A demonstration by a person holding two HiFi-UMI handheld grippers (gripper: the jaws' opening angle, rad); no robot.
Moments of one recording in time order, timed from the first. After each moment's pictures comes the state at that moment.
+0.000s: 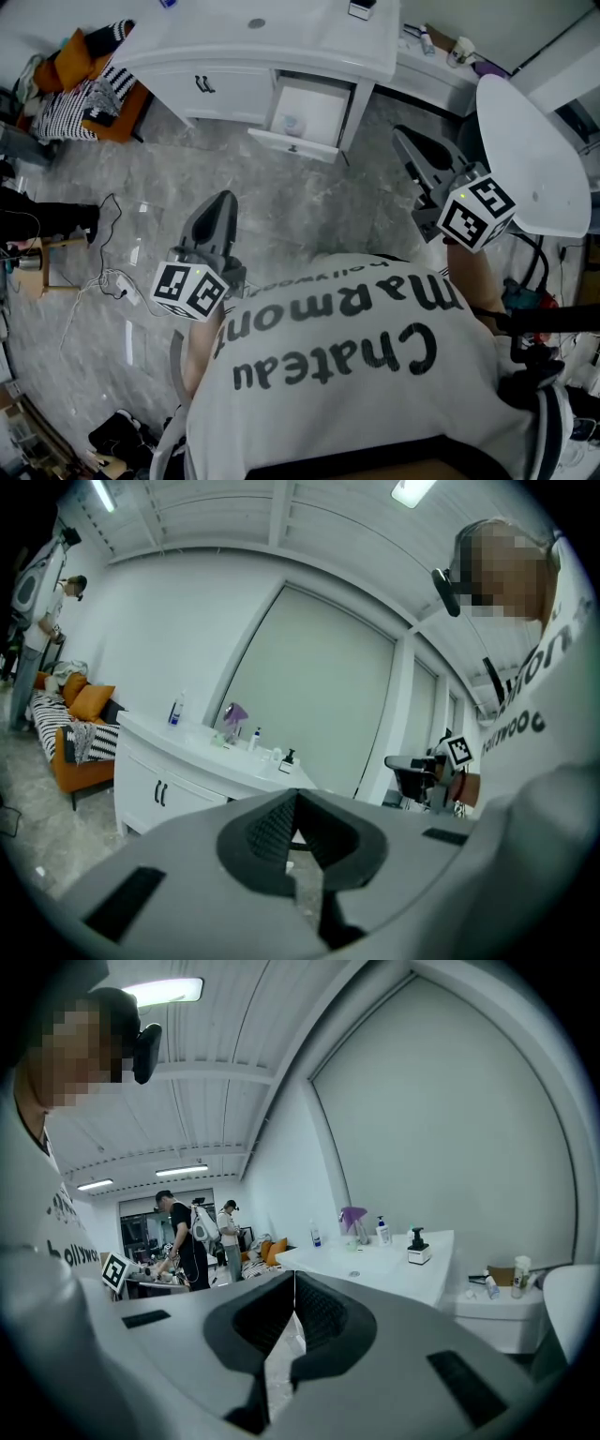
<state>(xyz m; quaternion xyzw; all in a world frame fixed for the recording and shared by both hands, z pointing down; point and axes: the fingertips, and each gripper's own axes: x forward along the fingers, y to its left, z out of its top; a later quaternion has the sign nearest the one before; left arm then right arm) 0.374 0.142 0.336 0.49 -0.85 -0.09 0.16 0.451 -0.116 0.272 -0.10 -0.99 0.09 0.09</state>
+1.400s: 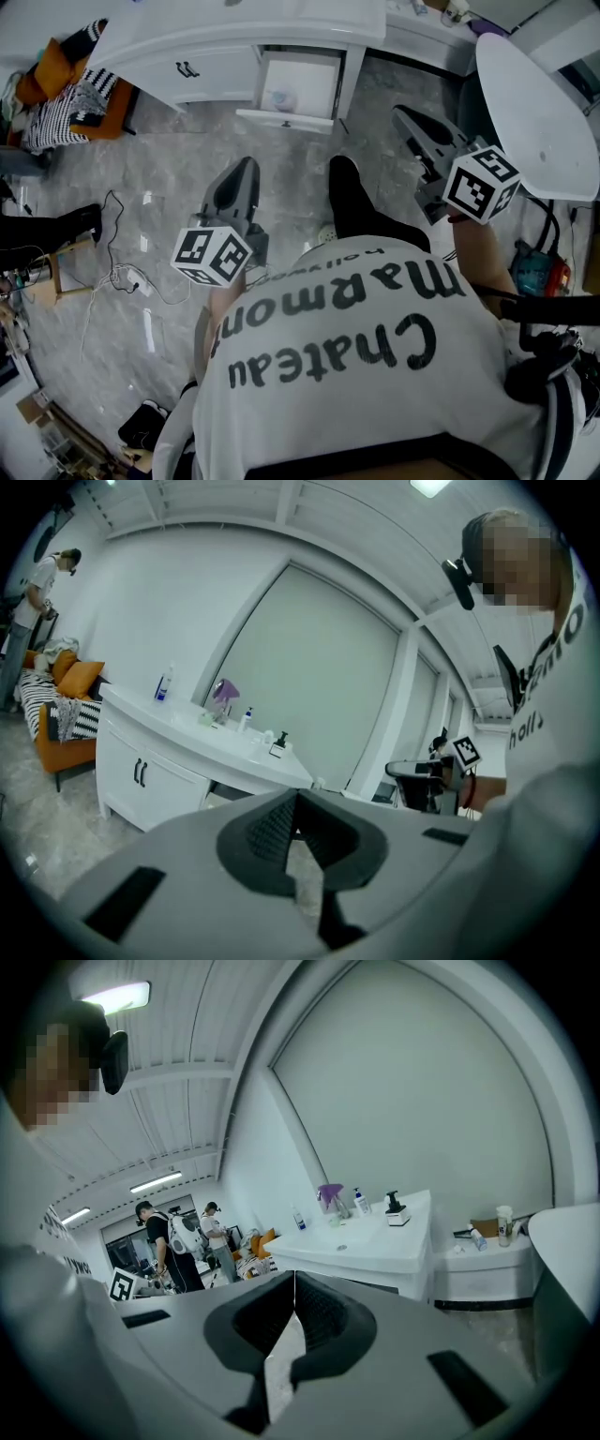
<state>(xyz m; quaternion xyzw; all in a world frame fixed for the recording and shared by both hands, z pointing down) 0.368 0.084 0.367 0.52 -0.83 -0.10 0.20 0.458 -0.134 0.316 -0.06 -0.97 0.18 0.14</state>
